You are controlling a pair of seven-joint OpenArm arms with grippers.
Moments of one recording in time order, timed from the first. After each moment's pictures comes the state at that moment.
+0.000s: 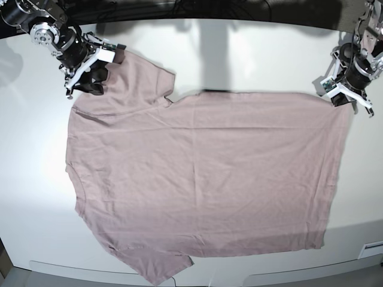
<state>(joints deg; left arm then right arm) 19.0 -37.6 10.5 78.4 30.2 -22.9 4.2 -23.6 52.7 -33.8 92.8 -35.1 4.4 -10.5</state>
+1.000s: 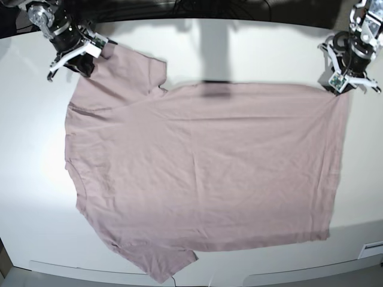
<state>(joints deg) 27.6 -37.4 10.6 82.3 6.7 -8.5 5.6 -33.9 53.5 -28.7 93.7 -23.2 -19.5 -13.4</state>
